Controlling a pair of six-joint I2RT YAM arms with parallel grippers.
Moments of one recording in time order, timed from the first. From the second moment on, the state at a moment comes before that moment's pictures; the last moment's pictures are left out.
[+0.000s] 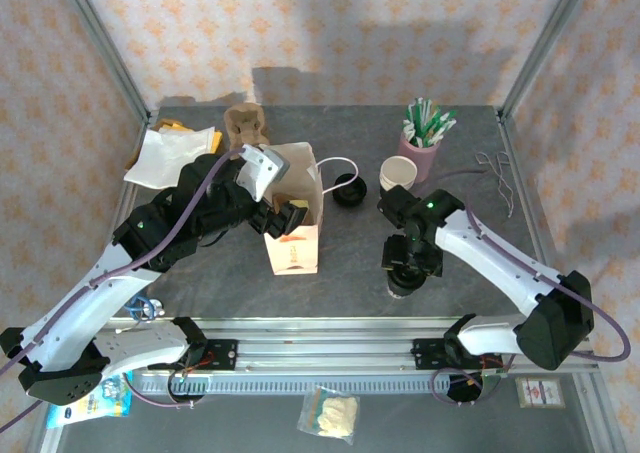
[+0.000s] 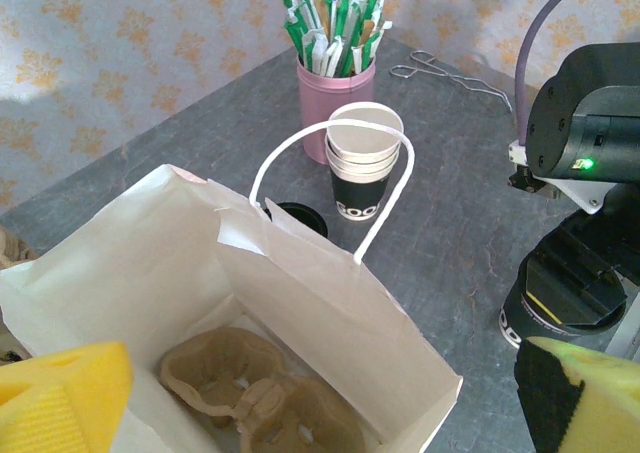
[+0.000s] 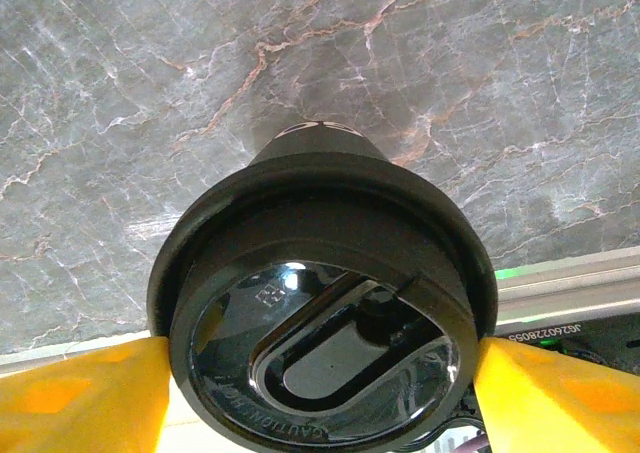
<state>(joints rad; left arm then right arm) -0.73 1.05 1.38 -0.81 -0.03 0.01 0.64 1.29 1.09 -1.37 0.01 0.83</state>
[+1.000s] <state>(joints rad) -0.73 1.05 1.38 -0.81 -0.05 0.01 0.64 1.28 1.03 -1.31 0.01 0.83</state>
